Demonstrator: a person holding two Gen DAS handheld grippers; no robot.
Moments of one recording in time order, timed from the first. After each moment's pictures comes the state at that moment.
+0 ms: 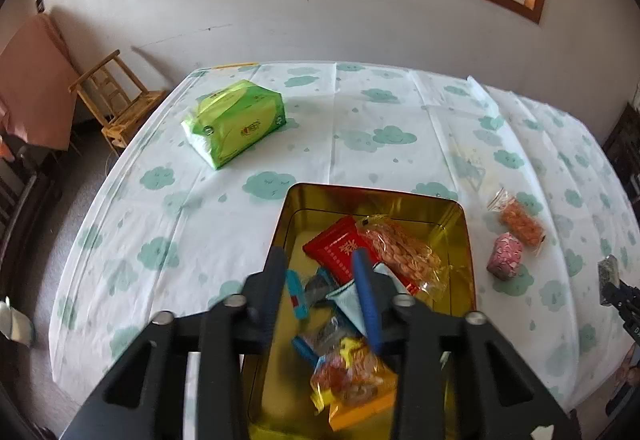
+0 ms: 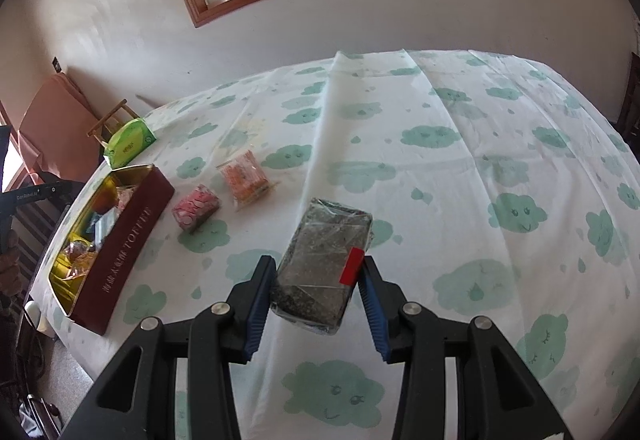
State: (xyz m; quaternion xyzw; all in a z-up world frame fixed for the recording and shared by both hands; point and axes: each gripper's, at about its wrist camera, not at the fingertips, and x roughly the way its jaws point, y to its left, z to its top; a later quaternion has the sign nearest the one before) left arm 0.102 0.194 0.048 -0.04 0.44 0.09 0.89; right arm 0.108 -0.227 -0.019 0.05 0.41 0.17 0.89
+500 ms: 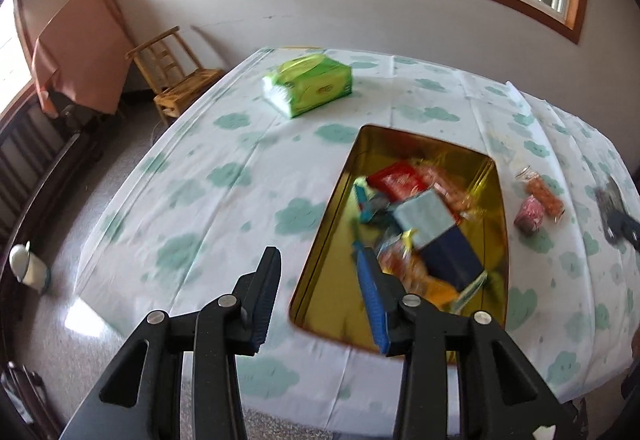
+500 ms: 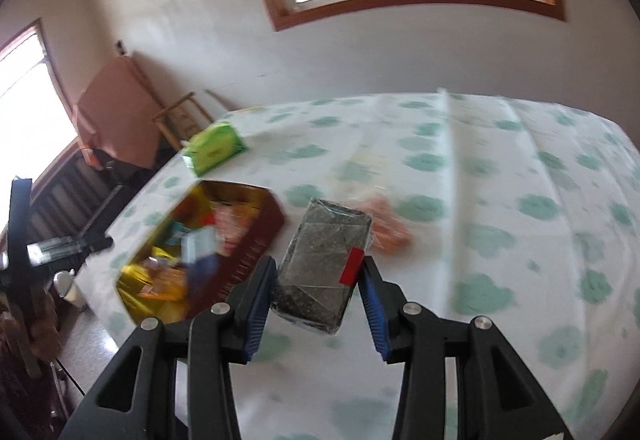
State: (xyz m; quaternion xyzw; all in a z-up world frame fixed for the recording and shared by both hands) left arm -0.001 0.201 0.038 -0.07 0.44 0.18 0.88; right arm 0.110 -0.117 0.037 0.04 0.37 0.30 0.88
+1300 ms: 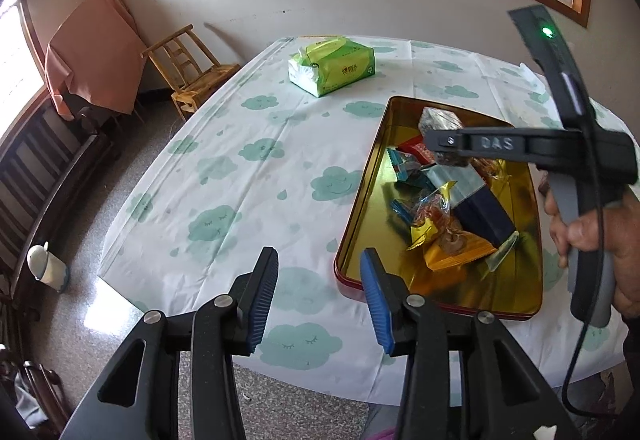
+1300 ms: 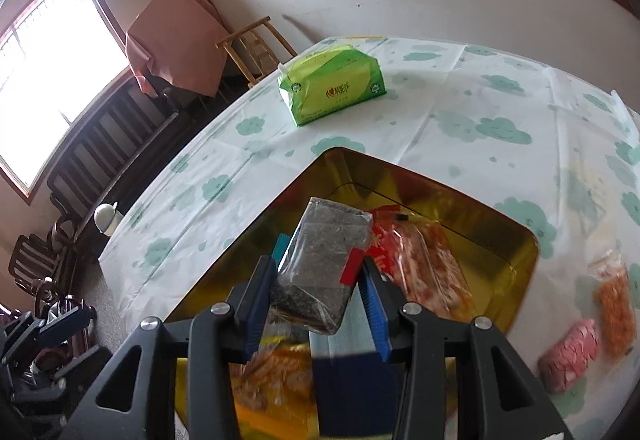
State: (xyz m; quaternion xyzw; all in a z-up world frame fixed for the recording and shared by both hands) left arm -0.029 0.207 0.027 -0.04 0.45 0.20 0.87; right arm 0.168 0.115 -0.019 -0.03 0.46 0.40 0.79
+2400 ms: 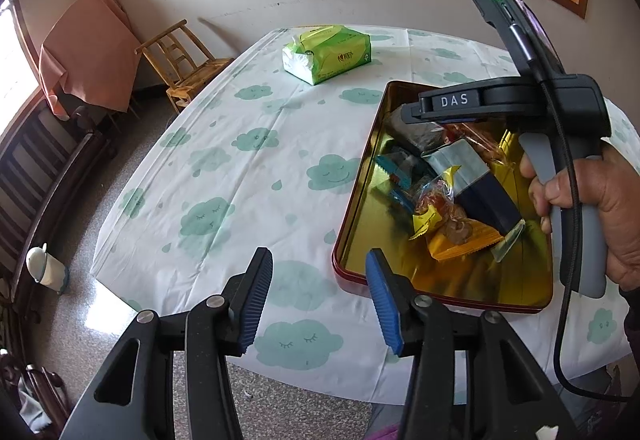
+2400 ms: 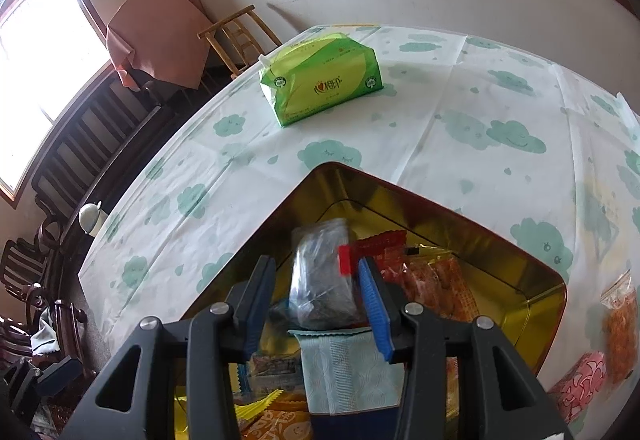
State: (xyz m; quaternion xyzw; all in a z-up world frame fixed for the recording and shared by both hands) left arm -0.026 0.210 0.015 -0.04 0.46 0.20 0.86; right arm 0.190 0.144 -0.028 -0.04 0.47 0.38 0.79
